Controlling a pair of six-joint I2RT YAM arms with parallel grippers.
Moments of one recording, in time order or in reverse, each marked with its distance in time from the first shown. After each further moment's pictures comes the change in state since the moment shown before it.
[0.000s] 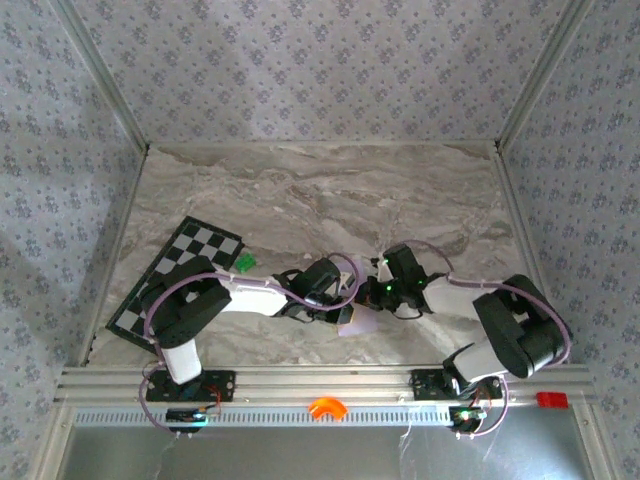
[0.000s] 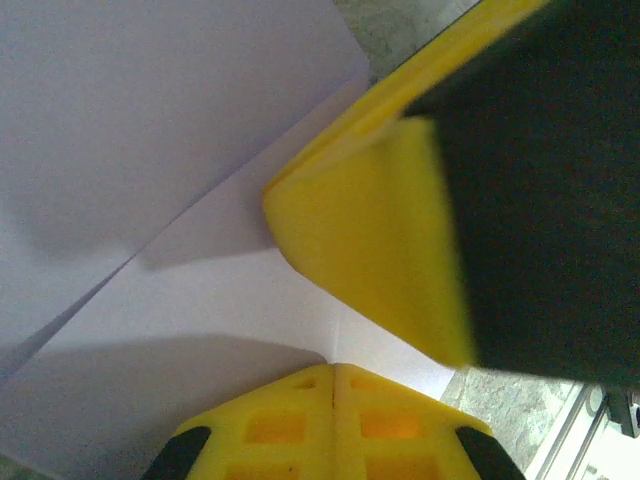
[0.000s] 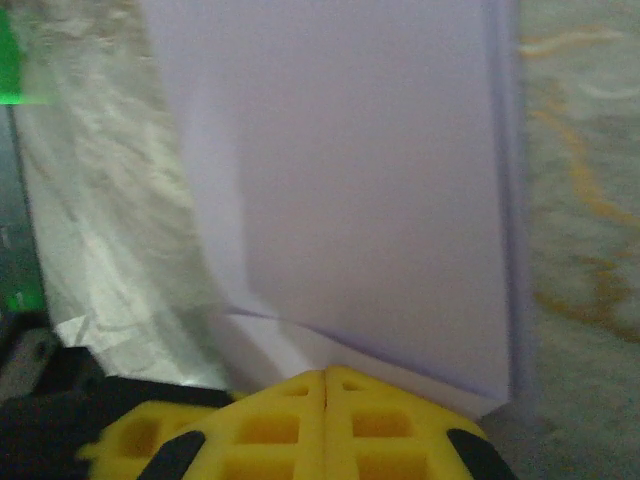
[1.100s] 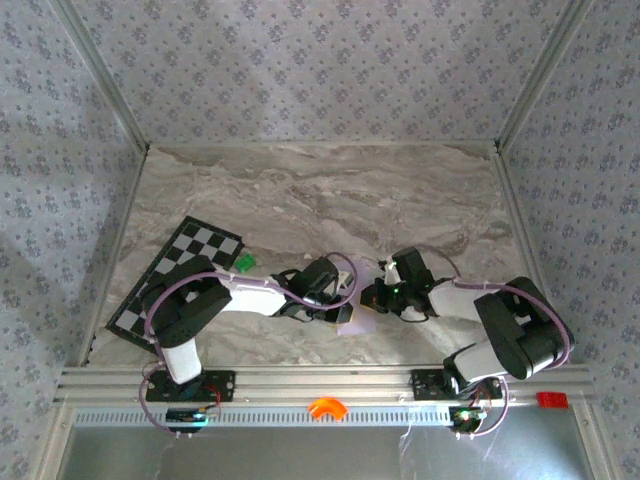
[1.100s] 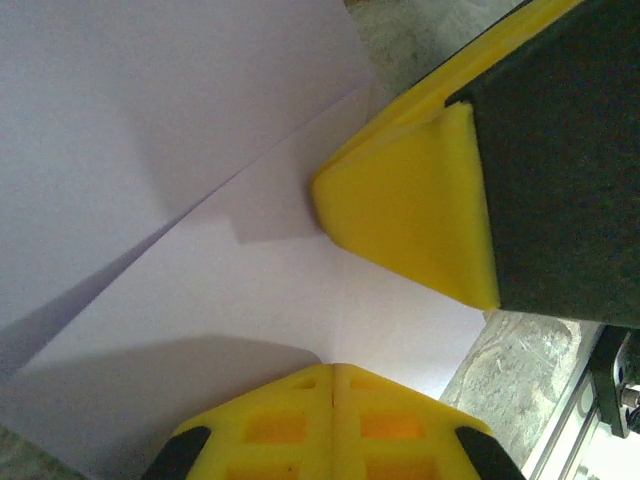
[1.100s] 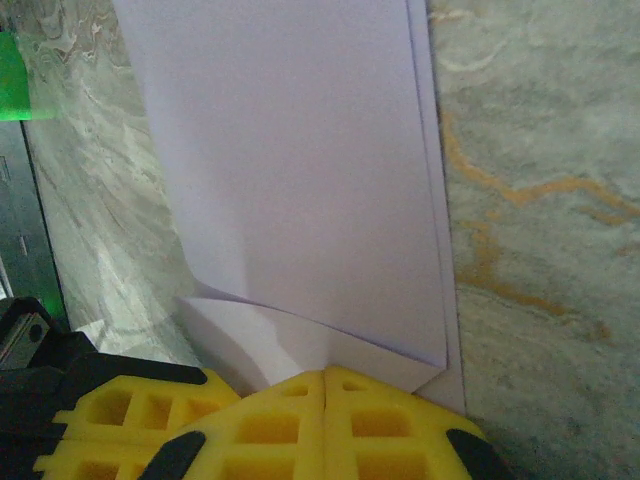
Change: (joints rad) left arm 0.011 0.000 -0.013 0.033 0.023 -0.012; right arm -0.053 -0.030 -0.062 0.045 -0.045 0.009
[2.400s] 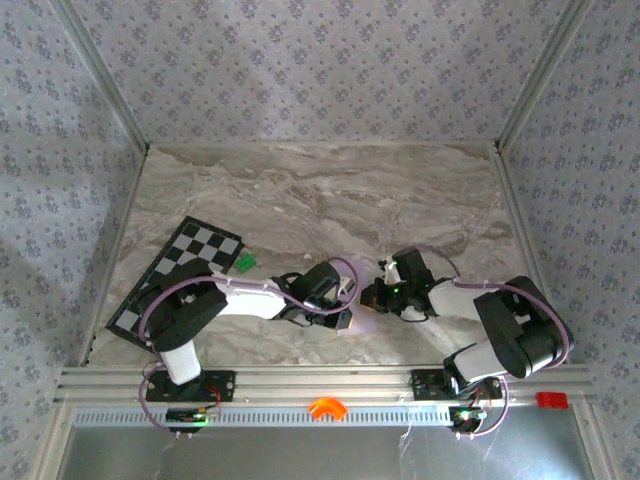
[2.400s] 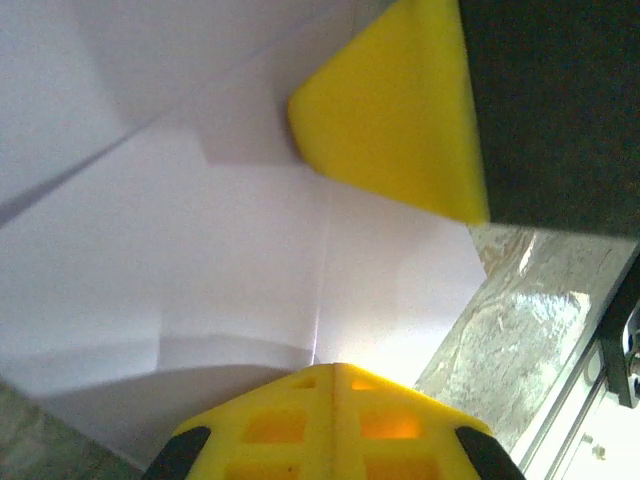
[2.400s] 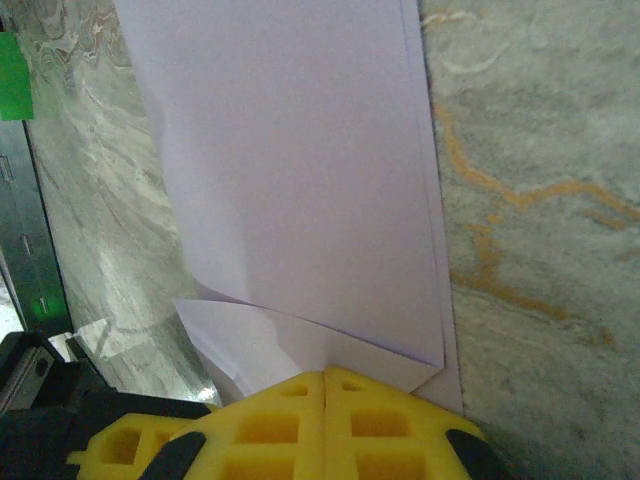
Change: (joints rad) left arm -0.037 -0.034 -0.010 -0.066 -0.013 0.000; right arm -0.009 0.008 0.001 0.001 -0.008 -0.004
